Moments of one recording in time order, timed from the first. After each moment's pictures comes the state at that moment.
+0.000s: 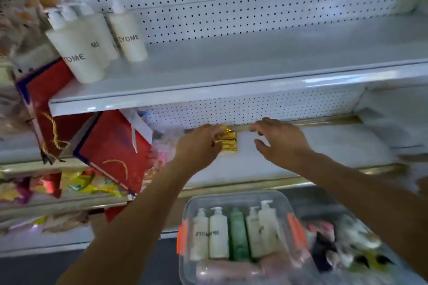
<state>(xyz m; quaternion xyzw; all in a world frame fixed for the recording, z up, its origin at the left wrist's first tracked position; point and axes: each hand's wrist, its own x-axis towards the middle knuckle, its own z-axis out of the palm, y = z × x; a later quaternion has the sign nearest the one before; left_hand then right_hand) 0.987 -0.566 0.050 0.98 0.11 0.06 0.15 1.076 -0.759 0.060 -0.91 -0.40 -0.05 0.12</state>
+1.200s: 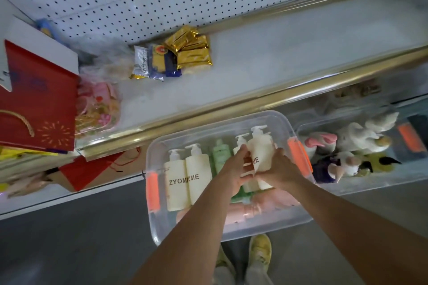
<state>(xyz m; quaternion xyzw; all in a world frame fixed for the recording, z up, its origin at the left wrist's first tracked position) 1.006 -0.691 -0.301 0.45 0.46 -0.23 0.73 1.041 -0.812 -0.297 -0.90 -0.01 0.39 0.21</state>
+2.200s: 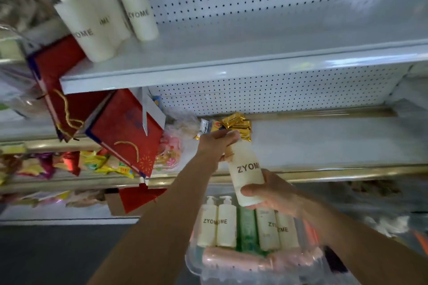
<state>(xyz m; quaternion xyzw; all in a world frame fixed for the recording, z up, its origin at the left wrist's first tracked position) 1.002 -0.582 -0.017 0.62 0.37 0.07 0.69 1.029 -0.756 -0.056 -0.63 -0.11 0.54 0.55</state>
